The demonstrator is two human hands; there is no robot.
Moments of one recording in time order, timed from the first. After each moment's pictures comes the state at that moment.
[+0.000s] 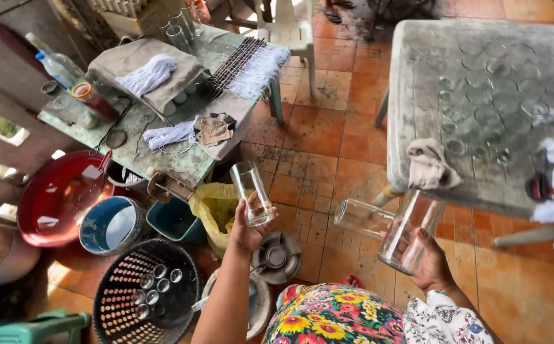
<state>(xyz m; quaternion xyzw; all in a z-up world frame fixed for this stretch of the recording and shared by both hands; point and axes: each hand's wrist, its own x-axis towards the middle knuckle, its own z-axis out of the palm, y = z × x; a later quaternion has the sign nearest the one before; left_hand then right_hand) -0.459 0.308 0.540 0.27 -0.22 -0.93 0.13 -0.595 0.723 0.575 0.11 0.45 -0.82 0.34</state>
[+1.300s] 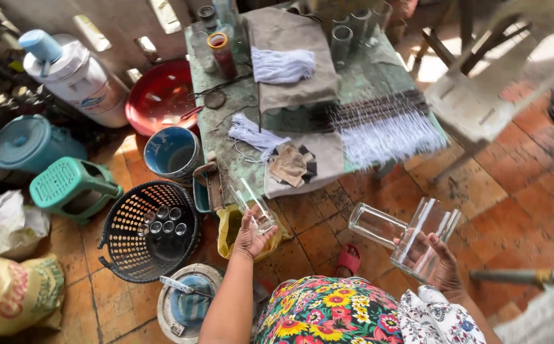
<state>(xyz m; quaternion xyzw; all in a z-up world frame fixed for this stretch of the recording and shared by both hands) -0.615 0.159 0.461 0.39 -0.08 -0.80 0.45 -1.040 0.349 0.547 -0.02 0.46 -0.65 0.61</state>
